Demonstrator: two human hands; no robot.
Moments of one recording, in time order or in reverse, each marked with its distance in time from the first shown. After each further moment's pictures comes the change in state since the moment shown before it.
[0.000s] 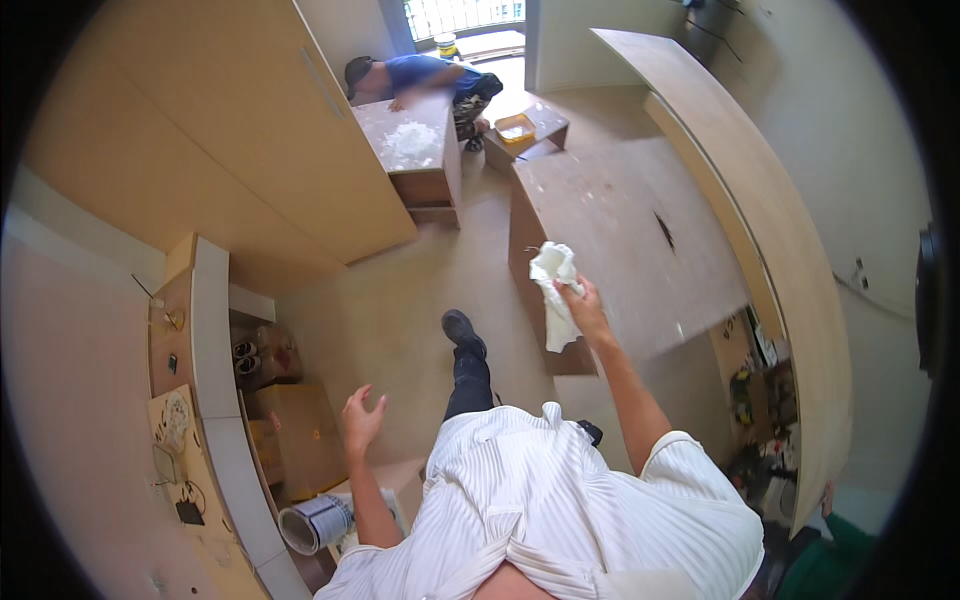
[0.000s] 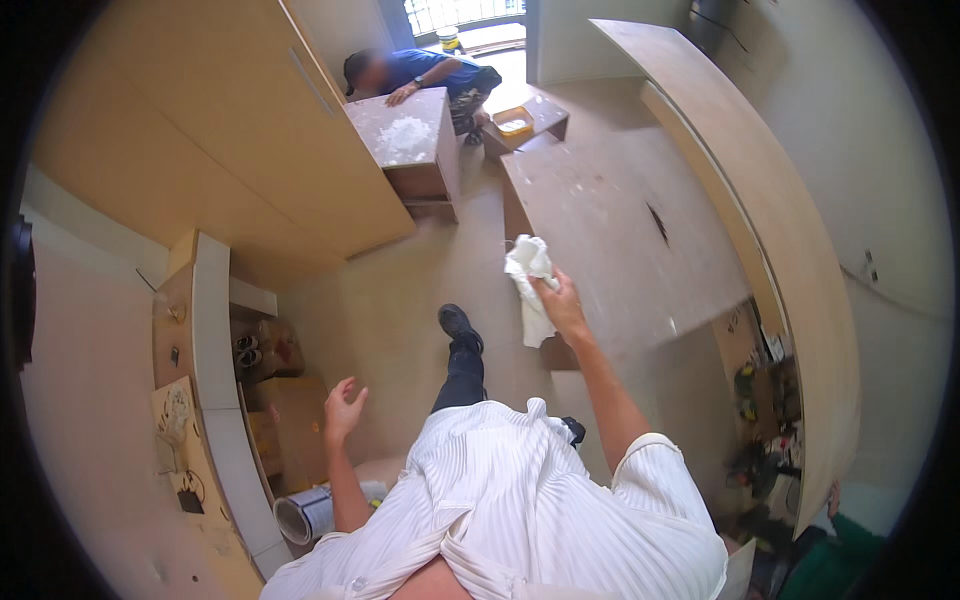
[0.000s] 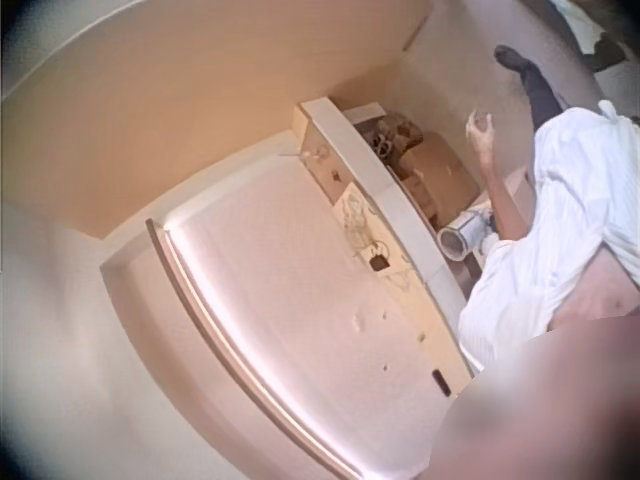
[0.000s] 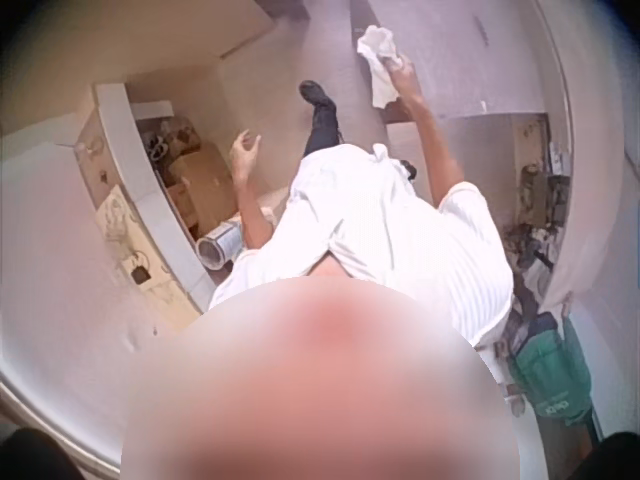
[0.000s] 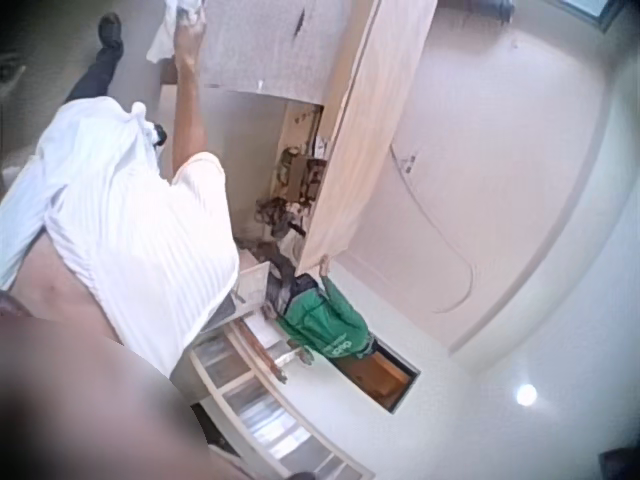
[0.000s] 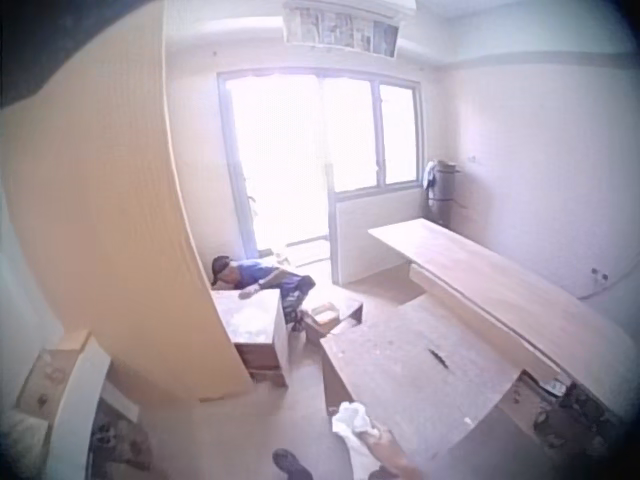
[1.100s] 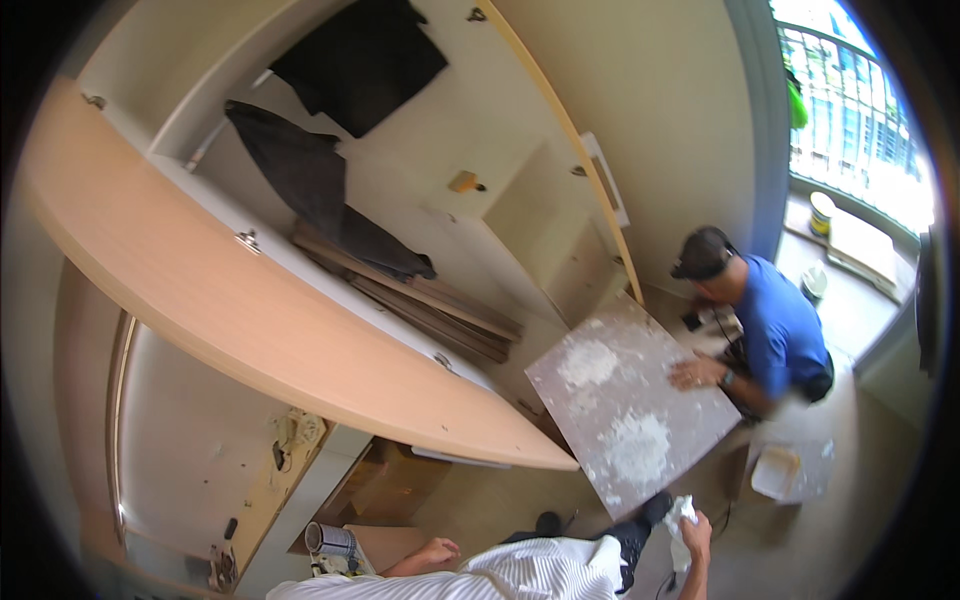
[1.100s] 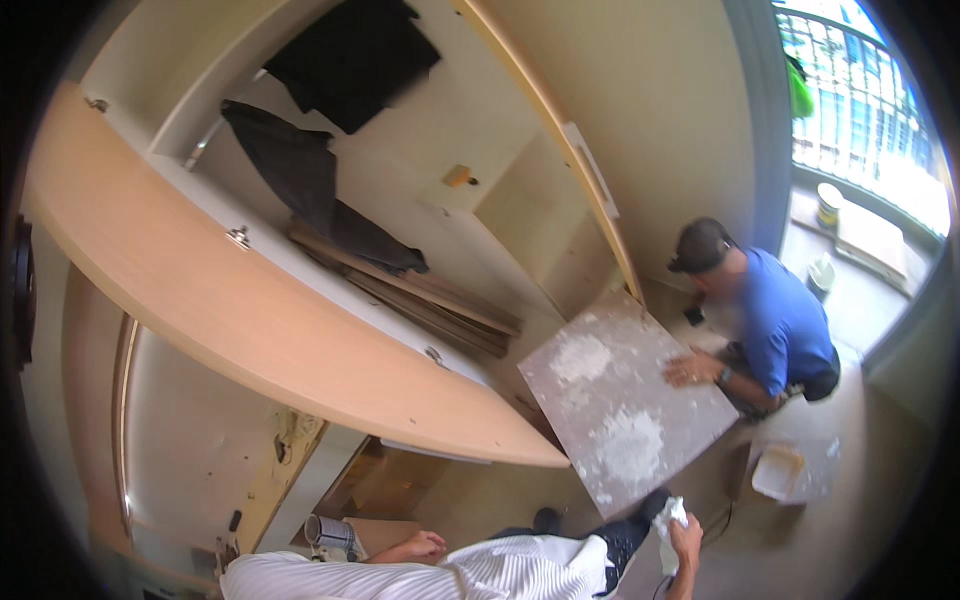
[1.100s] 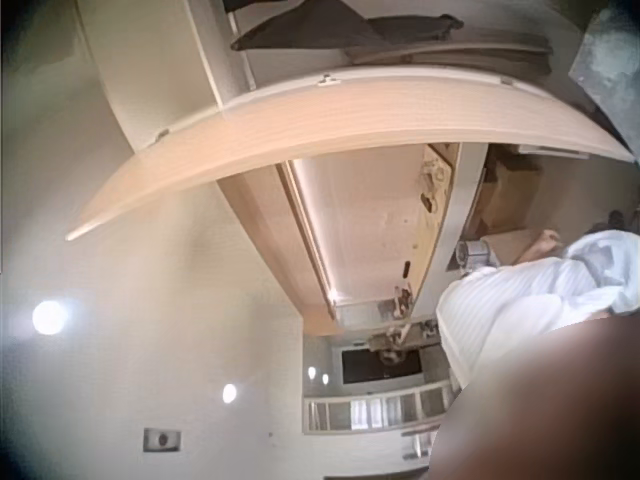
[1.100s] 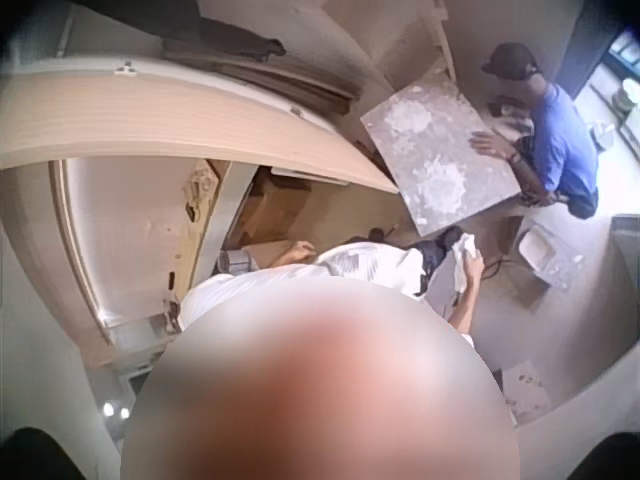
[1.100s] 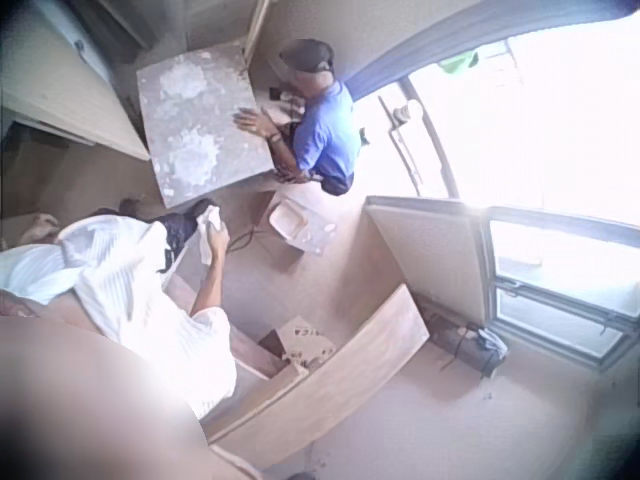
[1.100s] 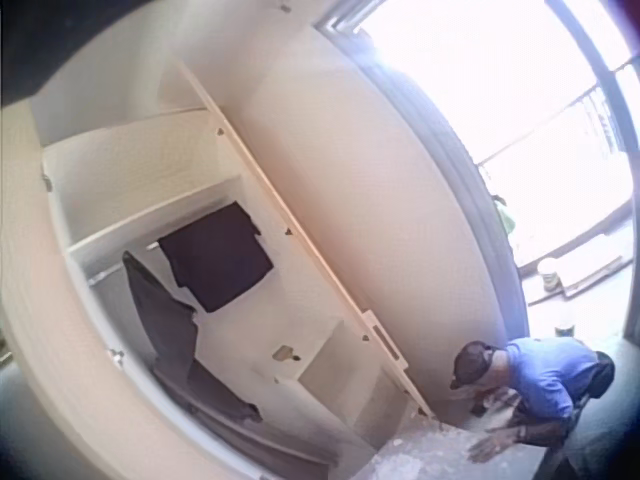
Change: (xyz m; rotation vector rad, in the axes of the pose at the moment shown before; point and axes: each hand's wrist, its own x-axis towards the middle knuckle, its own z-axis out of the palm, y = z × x) left_hand 0.418 0.157 0.013 -0.460 -0.205 -1.195; right_hand 0.784 -0.064 0.174 -0.723 -0.574 0.223
